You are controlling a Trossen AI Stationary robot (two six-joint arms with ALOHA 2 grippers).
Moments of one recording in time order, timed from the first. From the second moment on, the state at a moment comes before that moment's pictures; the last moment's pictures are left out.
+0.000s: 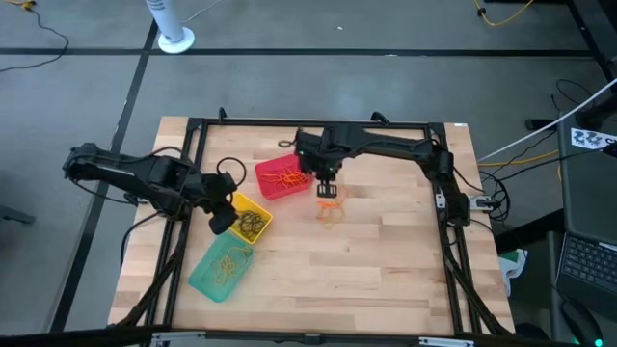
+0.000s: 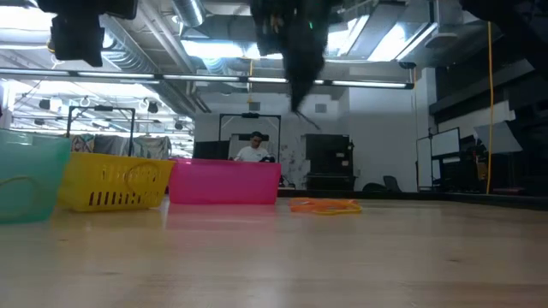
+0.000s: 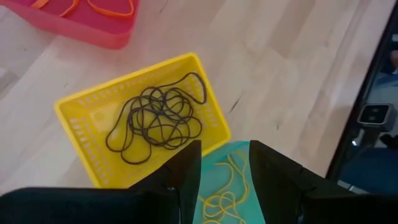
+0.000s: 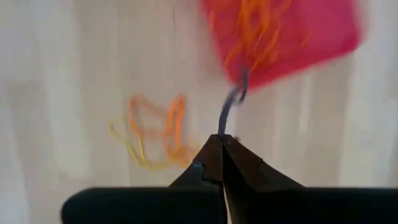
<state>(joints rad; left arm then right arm) -0.18 0.94 0.92 -1.00 -0.01 -0.83 -0.18 2.10 2.08 -1.33 -0.04 -0.18</state>
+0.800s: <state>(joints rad) -0.18 0.82 0.92 -0.93 -0.01 -0.78 0.06 2.28 2.28 -0.54 0.08 -0.05</state>
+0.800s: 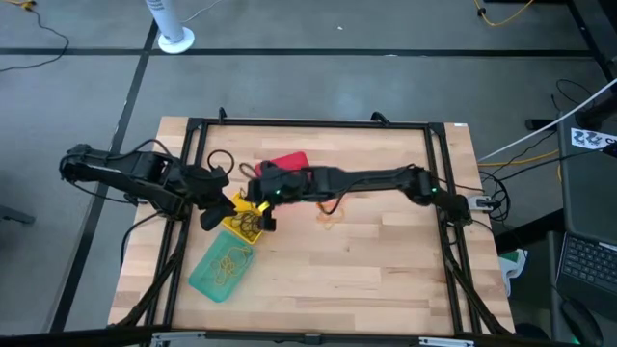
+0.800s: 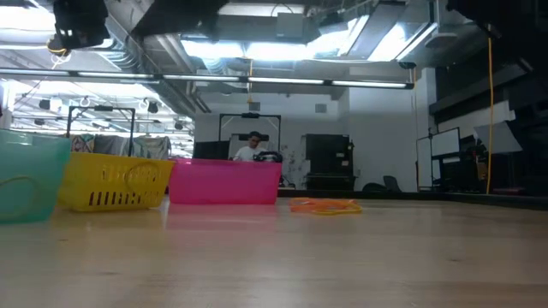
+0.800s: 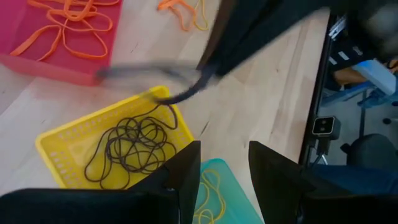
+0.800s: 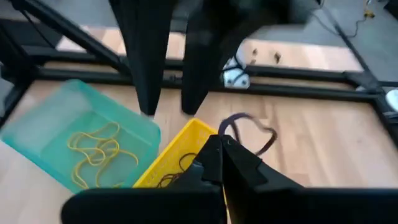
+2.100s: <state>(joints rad) -0.18 0.81 0.92 -0.93 -0.01 -0.79 0.07 2.49 2.28 -0.45 0.04 0.06</state>
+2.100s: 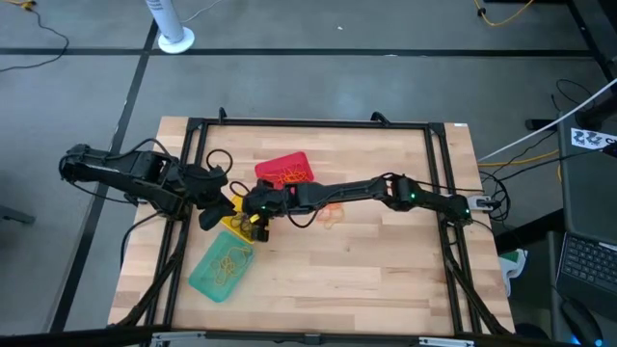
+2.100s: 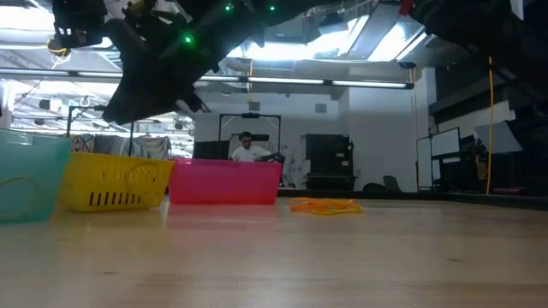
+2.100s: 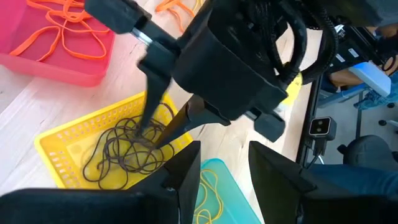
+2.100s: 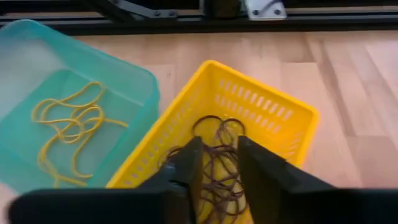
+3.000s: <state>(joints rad) -0.18 0.81 0.92 -0.93 -0.07 -0.80 0.06 2.26 2.17 -1.47 0.09 0.23</state>
